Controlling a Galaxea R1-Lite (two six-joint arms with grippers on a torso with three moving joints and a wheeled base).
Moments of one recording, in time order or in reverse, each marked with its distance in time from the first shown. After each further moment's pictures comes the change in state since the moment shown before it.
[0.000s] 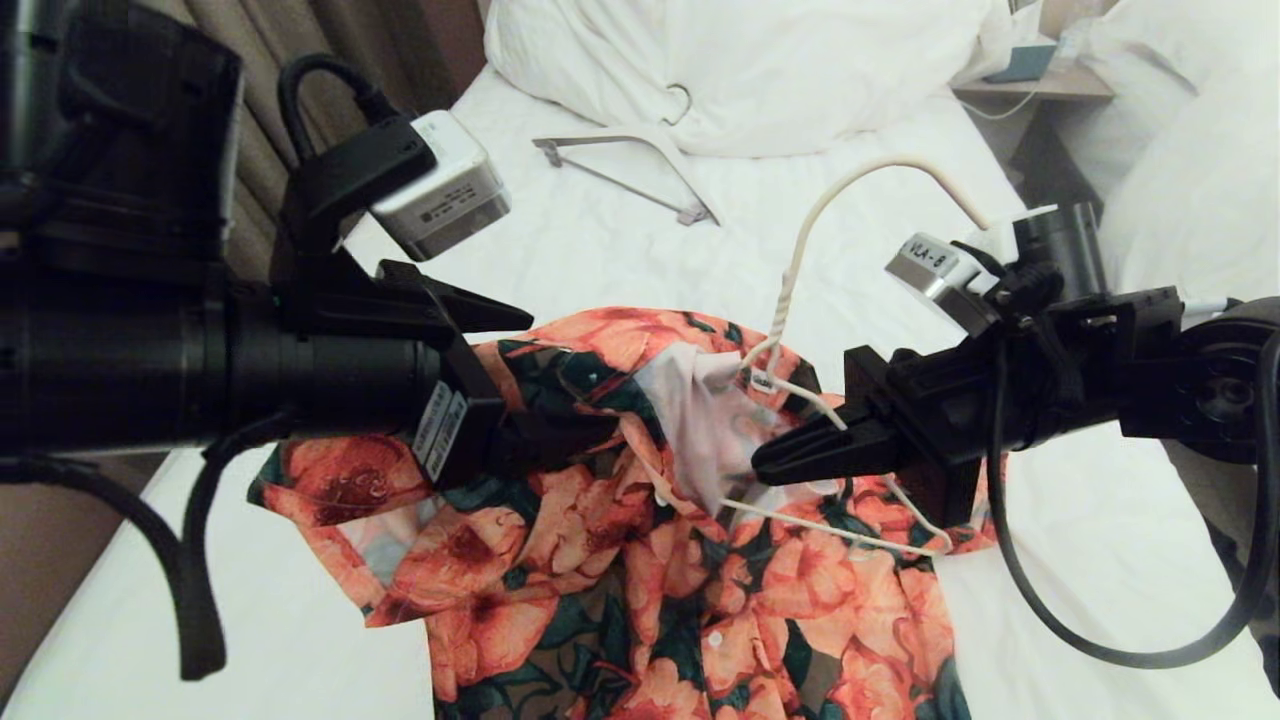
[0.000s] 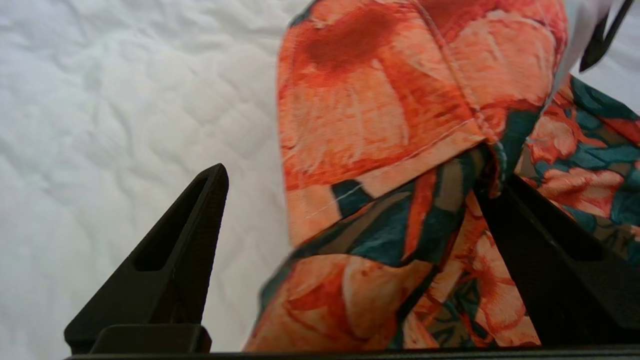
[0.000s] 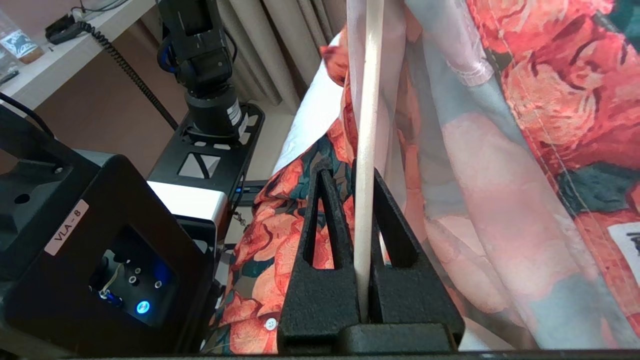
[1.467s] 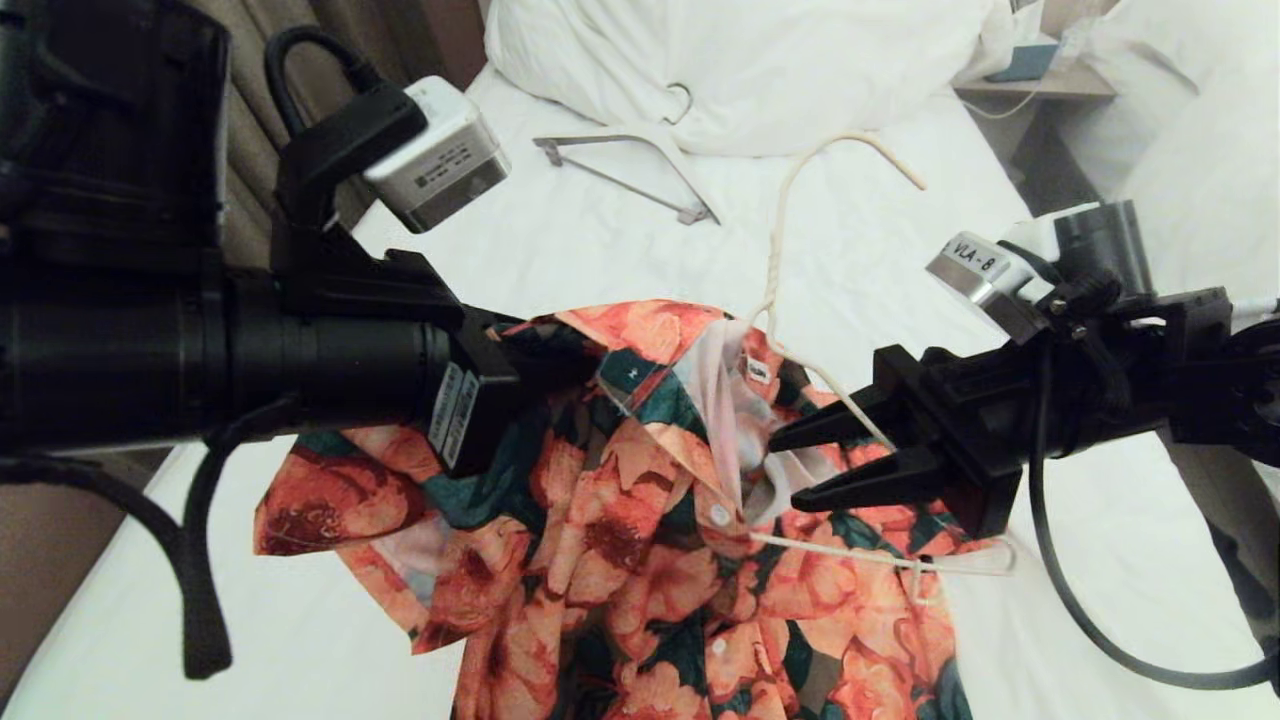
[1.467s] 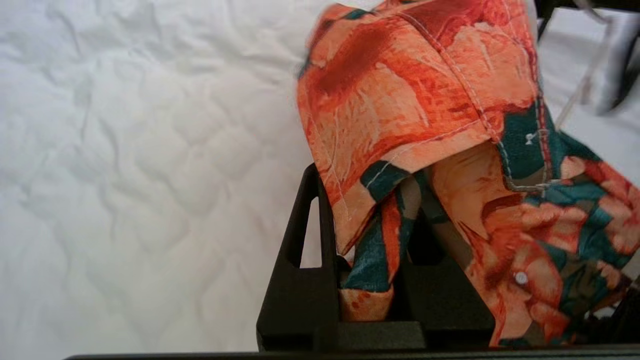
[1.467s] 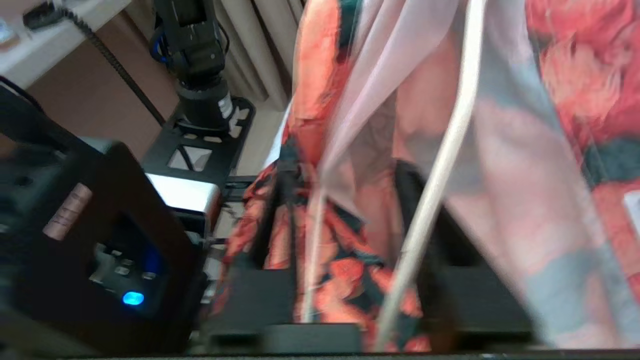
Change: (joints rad) left arm -0.023 -0.002 0.002 -0.075 -0.005 -0.089; right arm -0.013 -0.063 0.046 0.045 -0.019 -0.055
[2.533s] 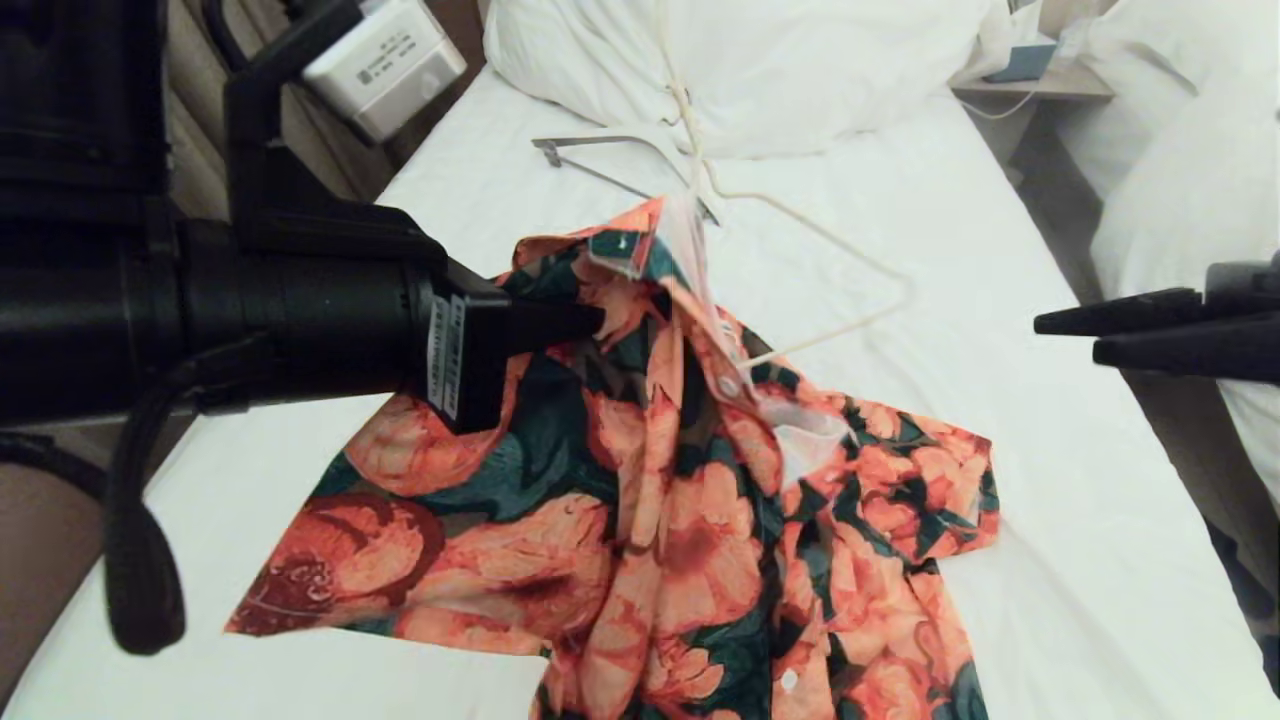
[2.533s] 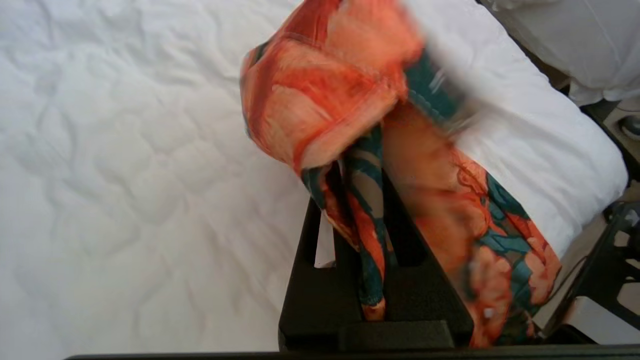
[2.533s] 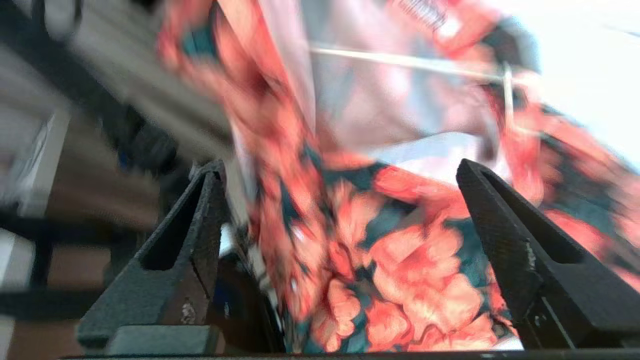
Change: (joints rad) left arm -0.048 -0.016 -0.037 -0.008 0.008 -0.204; right arm -0.413 -0.333 -0.042 0.255 -0.074 0.466
